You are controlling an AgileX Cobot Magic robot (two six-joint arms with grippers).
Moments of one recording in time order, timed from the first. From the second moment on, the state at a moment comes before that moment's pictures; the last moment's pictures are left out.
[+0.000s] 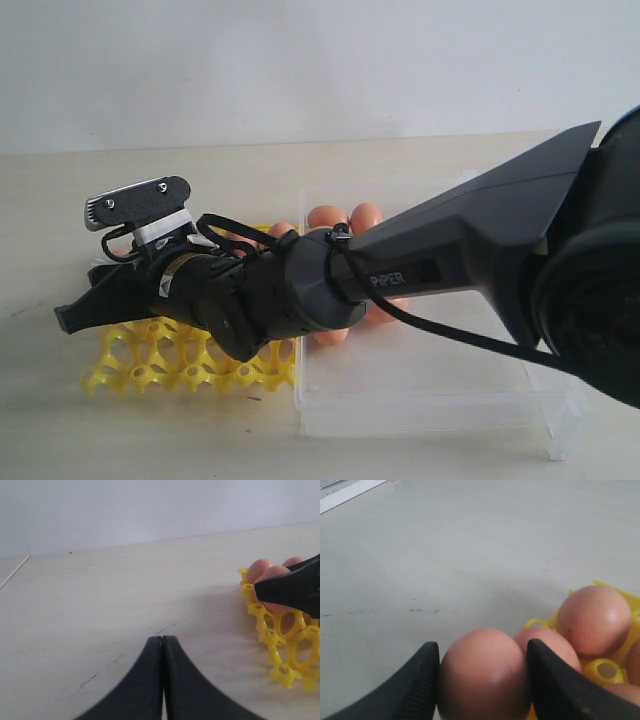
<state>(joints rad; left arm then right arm) -0.01 0.01 0.00 0.11 0.33 -0.03 0.96 2.27 -1.41 0.21 -0.32 0.05</state>
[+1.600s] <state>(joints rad) -0.01 0.01 0.00 0.11 0.33 -0.03 0.95 2.06 -1.41 0.17 0.10 -0.05</state>
